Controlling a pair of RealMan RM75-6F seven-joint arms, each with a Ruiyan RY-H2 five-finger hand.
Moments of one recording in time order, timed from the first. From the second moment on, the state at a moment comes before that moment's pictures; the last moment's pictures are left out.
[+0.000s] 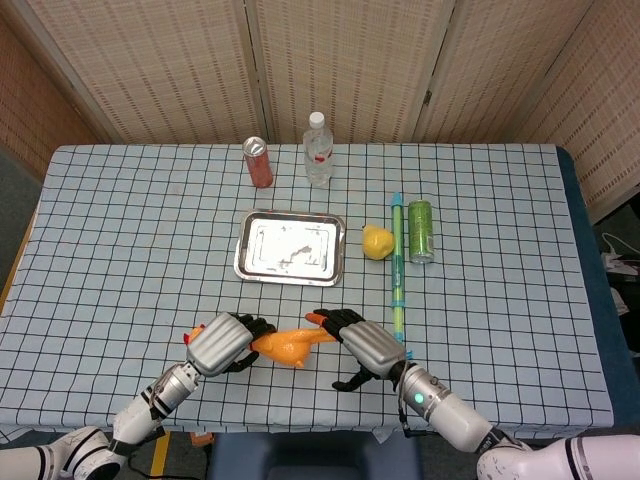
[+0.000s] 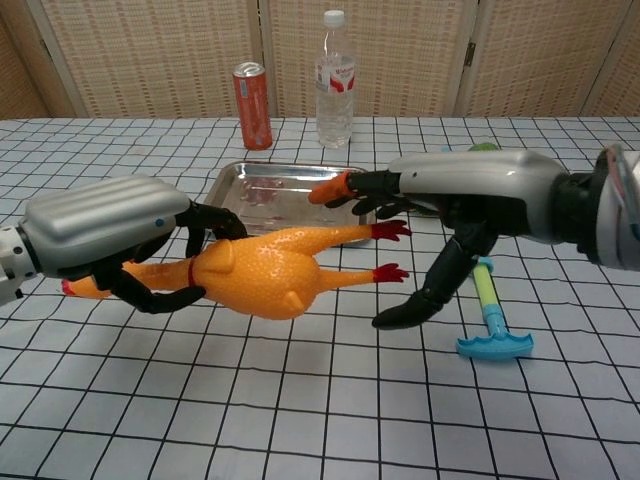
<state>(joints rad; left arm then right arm) -0.62 -1.45 -0.02 -1.61 1.62 1.07 0.24 0.74 -1.32 0.15 -2.12 -0.89 0.84 -0.32</state>
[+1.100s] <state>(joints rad) -0.62 -1.45 -0.03 -1.72 1.59 1.09 0.32 0.83 -1.41 0.11 -2.06 -0.85 0.96 -0.35</state>
